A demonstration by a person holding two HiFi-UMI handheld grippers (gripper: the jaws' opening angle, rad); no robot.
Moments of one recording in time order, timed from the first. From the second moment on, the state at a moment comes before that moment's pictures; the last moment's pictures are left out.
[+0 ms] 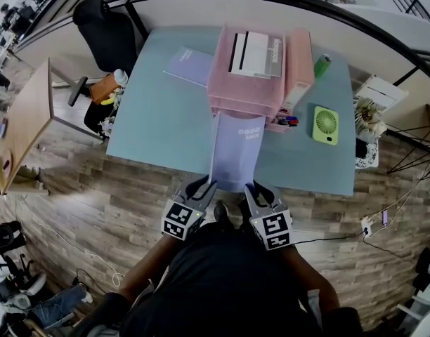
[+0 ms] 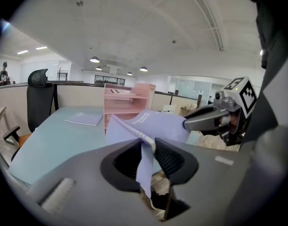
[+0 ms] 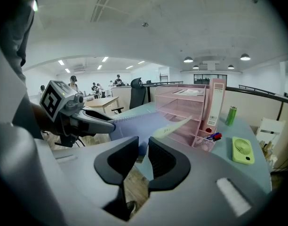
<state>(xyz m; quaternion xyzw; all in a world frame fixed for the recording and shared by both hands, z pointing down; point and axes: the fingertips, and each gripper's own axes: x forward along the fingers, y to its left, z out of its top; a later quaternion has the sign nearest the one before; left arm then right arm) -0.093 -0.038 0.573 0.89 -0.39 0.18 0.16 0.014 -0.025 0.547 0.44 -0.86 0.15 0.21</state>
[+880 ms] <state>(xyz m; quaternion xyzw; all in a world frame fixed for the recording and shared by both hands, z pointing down) -0.112 -0.031 0.689 0.83 -0.41 0.26 0.26 0.023 -0.015 0.693 0.45 -0.80 0.33 0.22</state>
